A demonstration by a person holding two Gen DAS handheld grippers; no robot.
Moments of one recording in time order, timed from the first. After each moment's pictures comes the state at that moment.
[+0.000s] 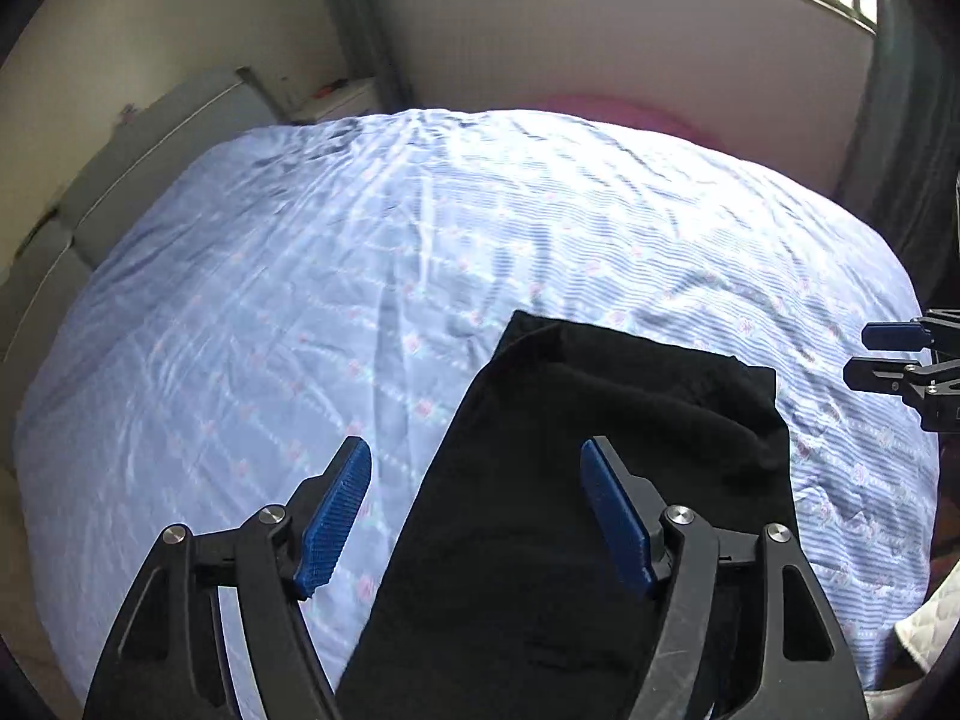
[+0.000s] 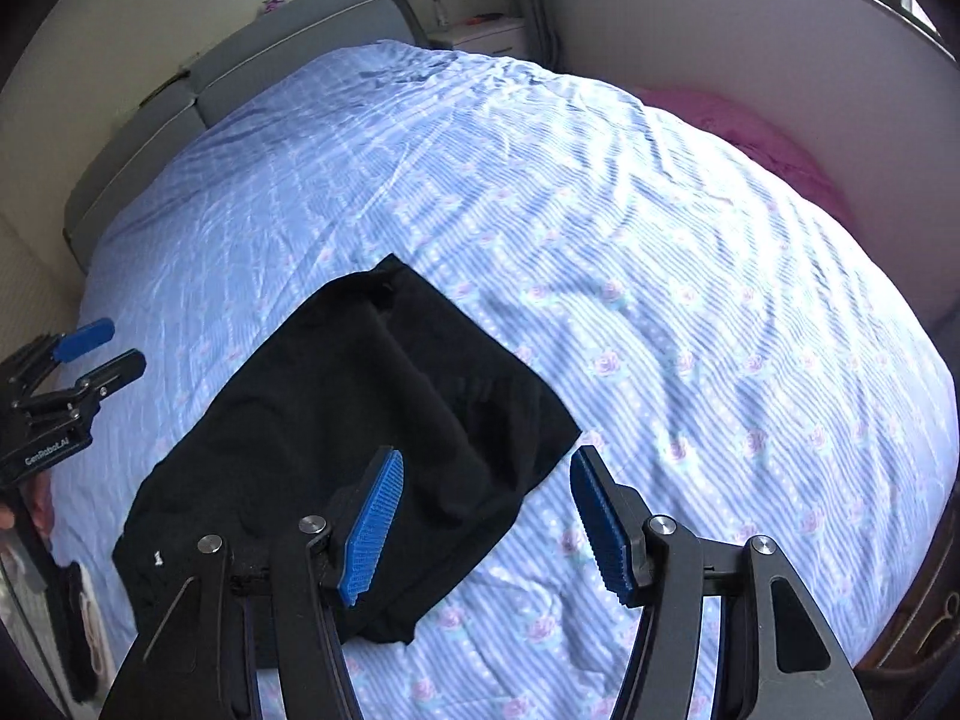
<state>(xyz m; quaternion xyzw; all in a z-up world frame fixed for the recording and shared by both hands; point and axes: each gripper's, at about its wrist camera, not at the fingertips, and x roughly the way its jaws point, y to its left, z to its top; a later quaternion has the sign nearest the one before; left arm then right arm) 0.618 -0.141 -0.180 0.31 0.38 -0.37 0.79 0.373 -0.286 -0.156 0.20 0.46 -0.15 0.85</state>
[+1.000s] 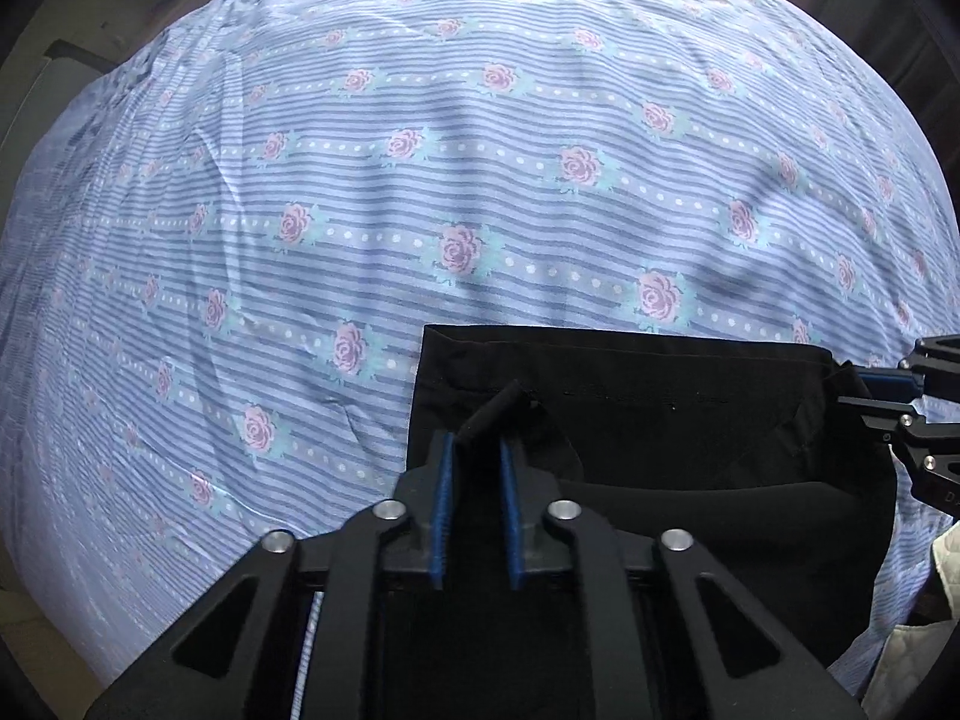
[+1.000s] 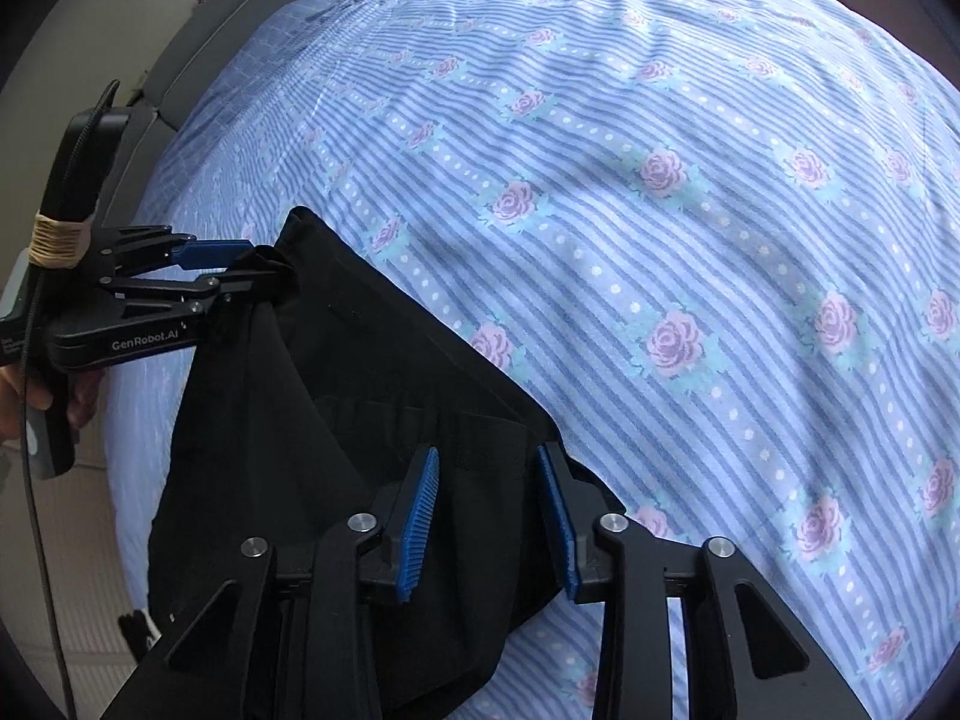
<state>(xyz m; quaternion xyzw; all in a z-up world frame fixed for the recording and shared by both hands) 0.701 -0.270 -0.312 0.43 0.52 -0.39 0.62 0.453 -0.350 -0.288 0.33 0.51 -0.08 0.79</state>
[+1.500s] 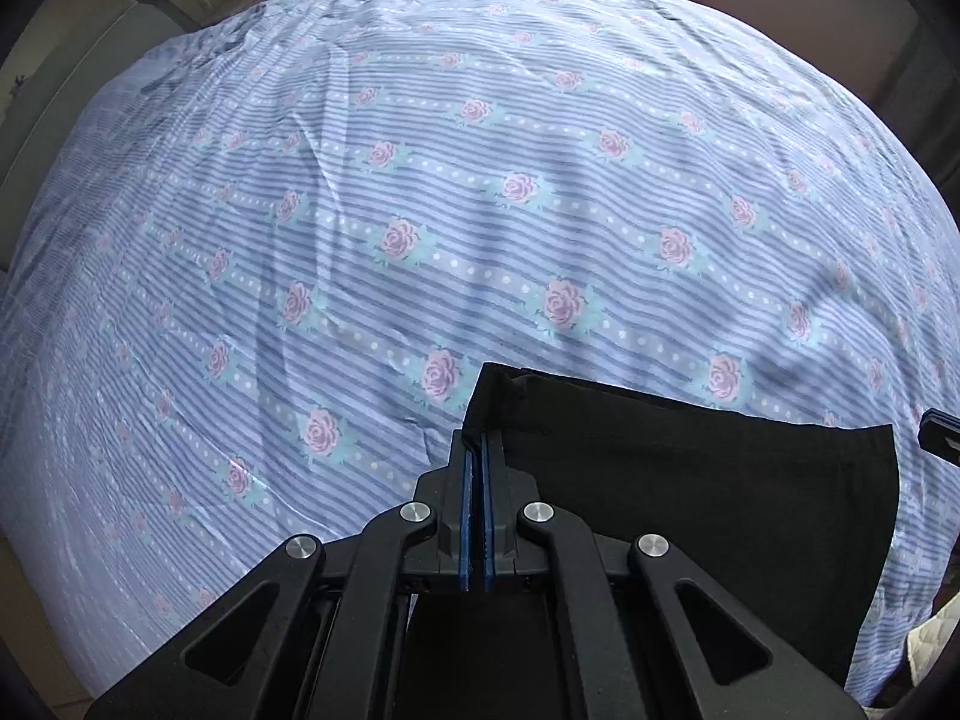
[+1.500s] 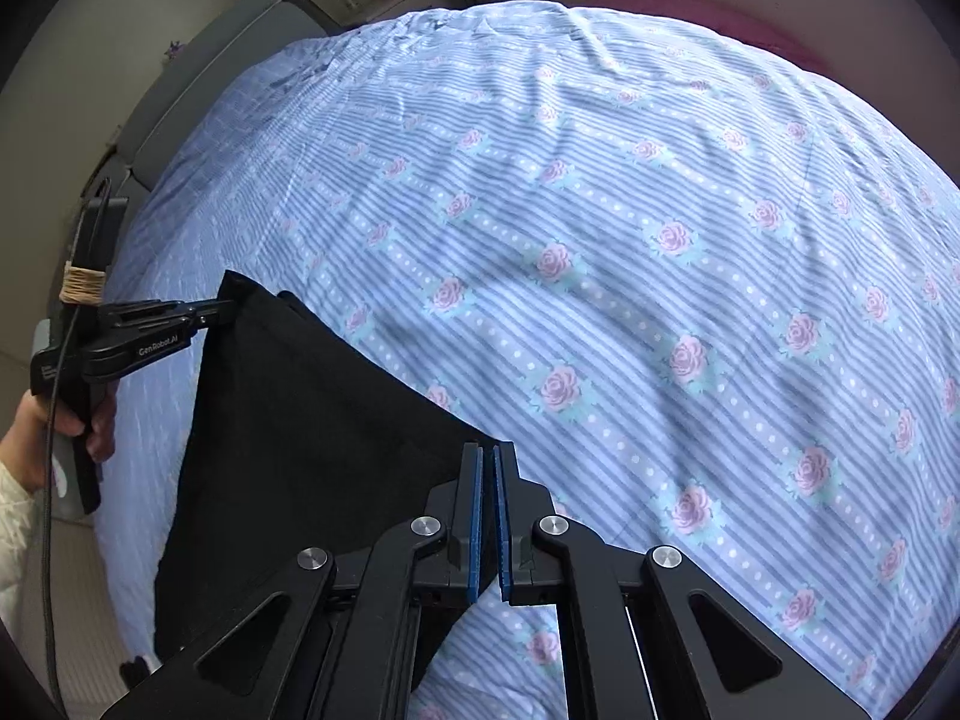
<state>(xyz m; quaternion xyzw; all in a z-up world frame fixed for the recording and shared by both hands) 0.735 -0.267 -0.305 0.36 0.52 -0.34 0.69 0.432 -0.373 -0.244 0.33 0.48 -0.16 0.80</state>
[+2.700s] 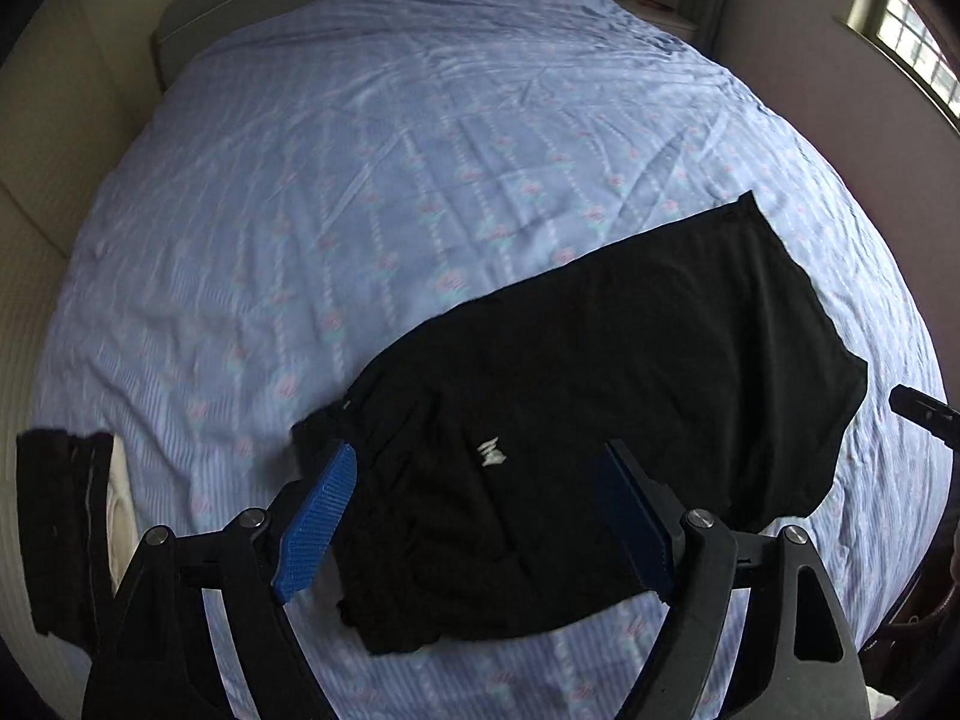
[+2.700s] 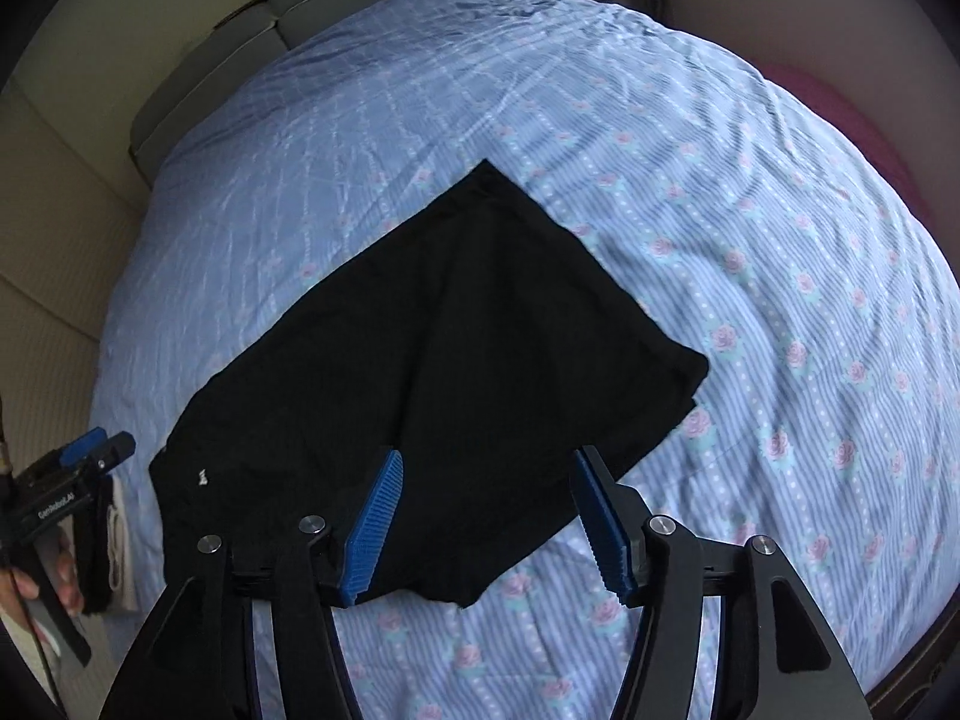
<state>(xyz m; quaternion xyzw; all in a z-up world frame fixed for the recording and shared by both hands) 0.504 0.120 -0.202 0.05 0.55 -0.05 0.83 0.402 -0.230 -0.166 0.17 0.52 -0.01 0.84</state>
